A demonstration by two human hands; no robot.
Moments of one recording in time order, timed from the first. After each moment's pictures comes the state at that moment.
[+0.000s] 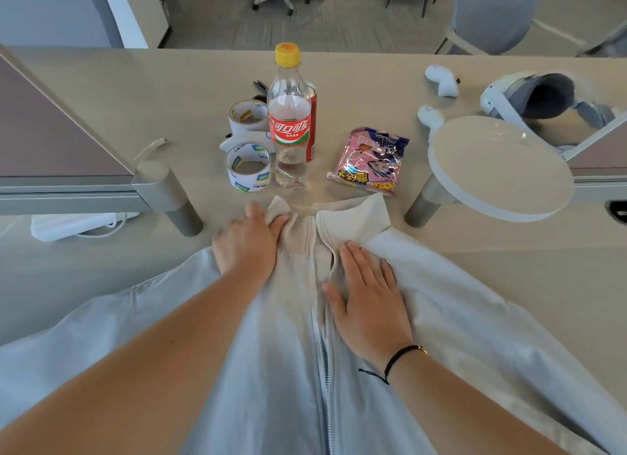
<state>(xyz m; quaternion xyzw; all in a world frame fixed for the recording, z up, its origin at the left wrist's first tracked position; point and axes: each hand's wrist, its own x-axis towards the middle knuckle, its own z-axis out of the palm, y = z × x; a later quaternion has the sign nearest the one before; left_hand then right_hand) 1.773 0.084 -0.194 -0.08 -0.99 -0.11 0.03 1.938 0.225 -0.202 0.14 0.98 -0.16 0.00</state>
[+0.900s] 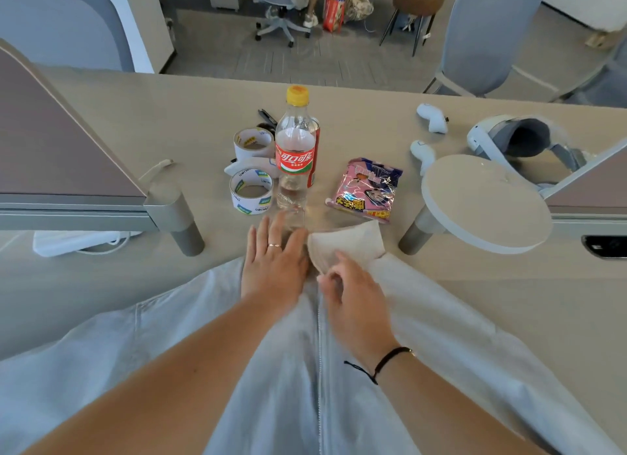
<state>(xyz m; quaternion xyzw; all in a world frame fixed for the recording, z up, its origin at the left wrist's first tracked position) 1.792 0.100 -0.202 -0.26 -0.95 -0.14 0.01 1.907 0.216 -0.176 0.17 0.94 -0.29 -0.11</state>
